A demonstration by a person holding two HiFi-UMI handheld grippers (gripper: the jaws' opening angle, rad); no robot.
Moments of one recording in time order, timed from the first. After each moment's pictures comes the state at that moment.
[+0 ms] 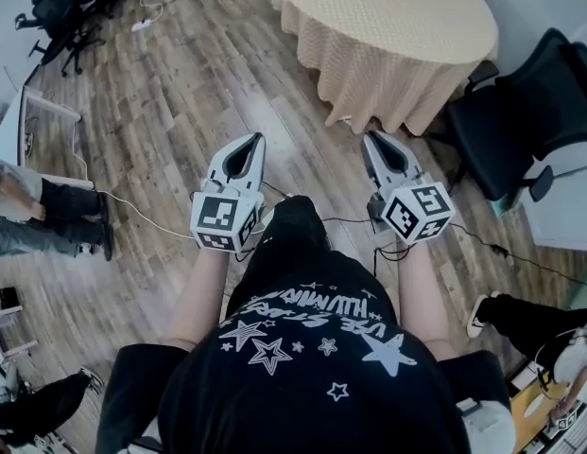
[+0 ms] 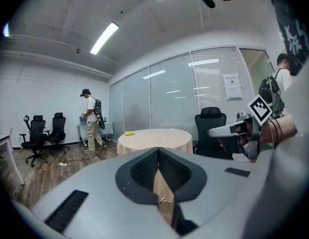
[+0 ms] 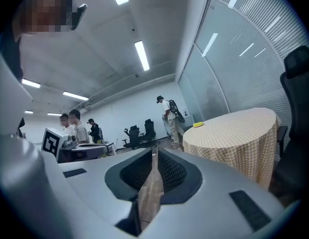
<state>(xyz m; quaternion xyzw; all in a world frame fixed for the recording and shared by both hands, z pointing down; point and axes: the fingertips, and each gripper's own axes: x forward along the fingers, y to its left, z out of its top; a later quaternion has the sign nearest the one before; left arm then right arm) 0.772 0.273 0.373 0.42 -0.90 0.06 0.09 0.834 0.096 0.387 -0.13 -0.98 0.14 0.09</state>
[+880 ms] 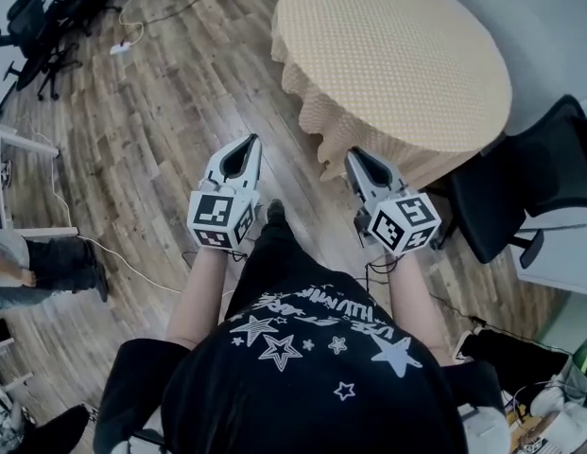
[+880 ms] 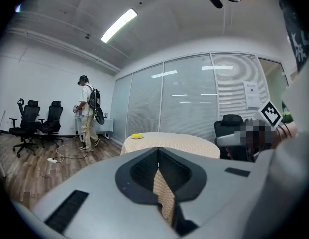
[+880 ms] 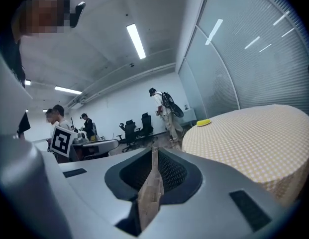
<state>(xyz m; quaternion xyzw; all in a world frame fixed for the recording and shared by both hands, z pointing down) 0.464 0.227 0.392 0.42 -0.90 0.00 0.10 0.548 0.077 0.402 -0.14 -0.97 0.14 0.13</state>
